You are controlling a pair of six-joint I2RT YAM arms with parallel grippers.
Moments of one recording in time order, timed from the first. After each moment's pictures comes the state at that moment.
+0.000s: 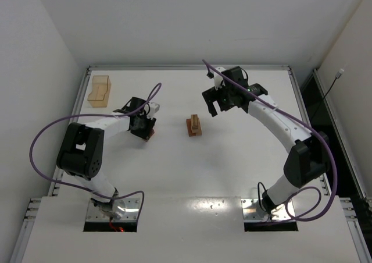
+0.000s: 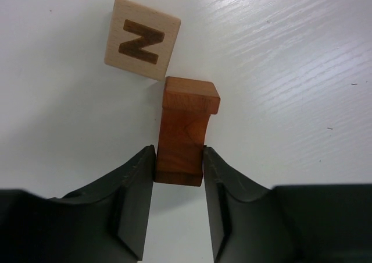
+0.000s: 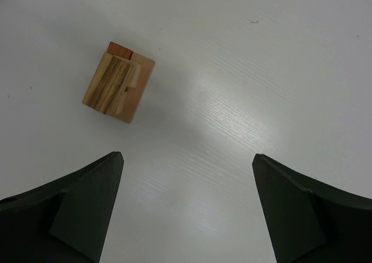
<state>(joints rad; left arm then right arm) -0.26 1.66 0.94 -0.38 0.08 0.14 0.43 1.61 1.38 -0.60 0.00 -0.11</state>
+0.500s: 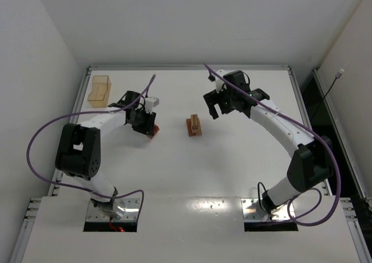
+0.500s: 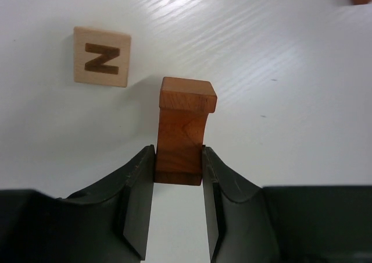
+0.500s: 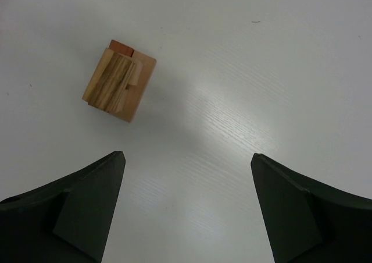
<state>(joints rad) -0.22 1.66 1.01 -0.45 0.25 0.13 0.43 1.58 1.31 -0.53 -0.01 -0.11</state>
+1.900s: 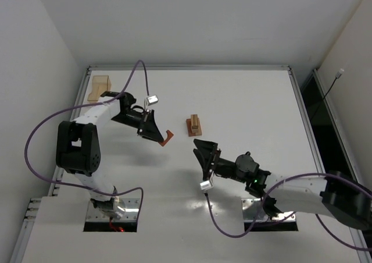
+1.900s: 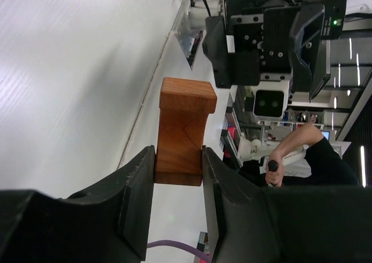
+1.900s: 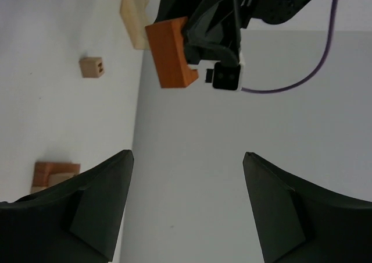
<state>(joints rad) -0.12 1.69 1.22 -1.19 1.24 0.41 1.01 0.96 0.13 0.80 -0.15 -1.56</state>
